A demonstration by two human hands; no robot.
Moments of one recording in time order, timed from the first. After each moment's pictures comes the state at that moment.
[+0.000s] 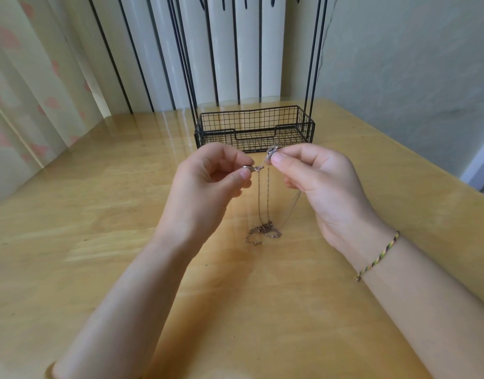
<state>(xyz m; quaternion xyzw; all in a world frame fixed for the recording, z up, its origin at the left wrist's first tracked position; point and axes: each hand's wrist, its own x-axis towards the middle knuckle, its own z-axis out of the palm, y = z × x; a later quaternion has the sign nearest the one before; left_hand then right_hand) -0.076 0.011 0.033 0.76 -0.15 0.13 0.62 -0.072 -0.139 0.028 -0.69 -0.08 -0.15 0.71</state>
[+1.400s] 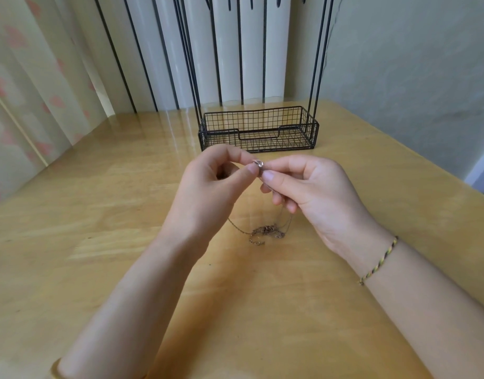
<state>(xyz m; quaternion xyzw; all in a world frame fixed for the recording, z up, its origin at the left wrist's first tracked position) -0.079 0.010 0.036 0.77 -0.11 0.10 0.62 -0.079 -0.135 0.028 -0.73 -0.12 -0.08 0.67</state>
